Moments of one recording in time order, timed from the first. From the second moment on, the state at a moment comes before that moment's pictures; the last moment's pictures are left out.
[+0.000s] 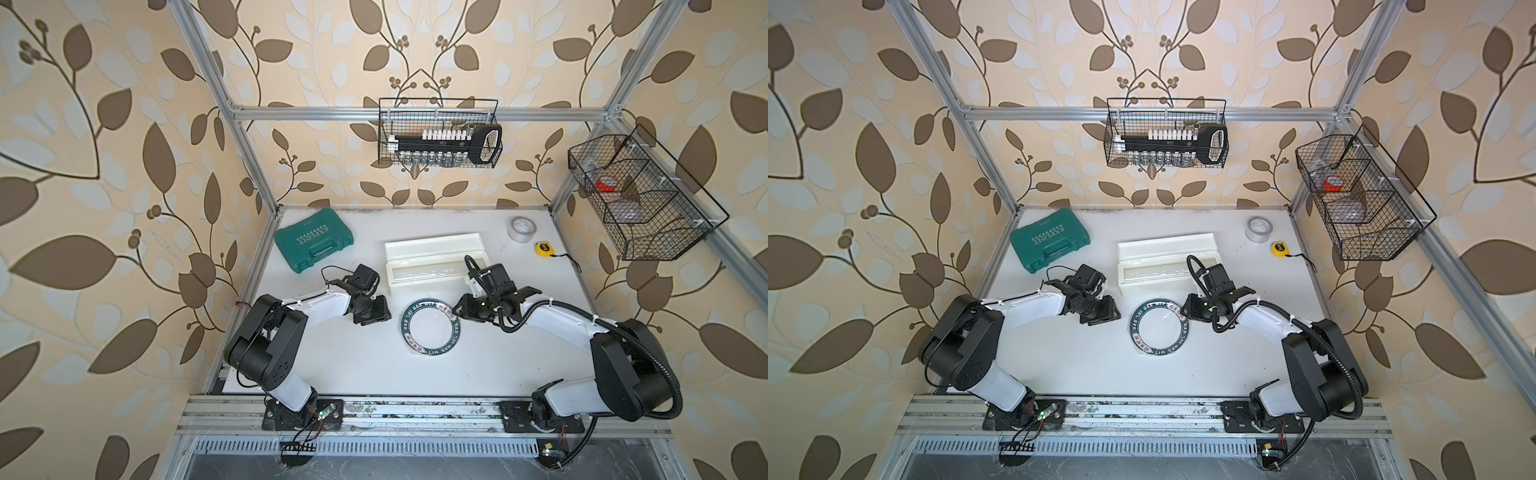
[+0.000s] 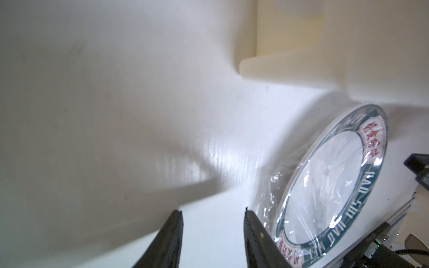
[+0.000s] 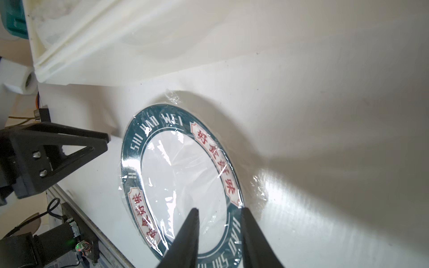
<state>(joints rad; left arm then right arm) -0.46 1.56 0.81 -0.44 0.33 -0.61 0.38 1.43 0.73 -0.37 -0.33 0.53</state>
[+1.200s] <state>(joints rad) -0.57 1.65 0.76 -0.11 0.50 -0.77 0.39 1.50 0.70 -0.34 -0.35 0.54</state>
